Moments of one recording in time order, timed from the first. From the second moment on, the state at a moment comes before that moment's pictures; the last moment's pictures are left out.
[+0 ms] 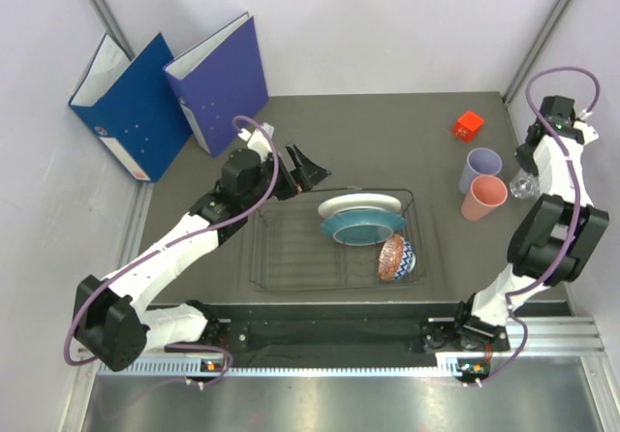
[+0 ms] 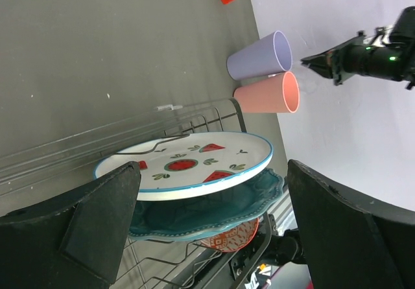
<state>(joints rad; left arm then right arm) -0.58 1.19 0.91 0.00 0.20 -0.87 -0.37 1.69 1.48 -0.73 0.33 0.71</state>
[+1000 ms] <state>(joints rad) -0.58 1.25 0.88 0.05 0.22 -0.92 -0.38 1.81 1.55 -0.69 0.23 0.74</state>
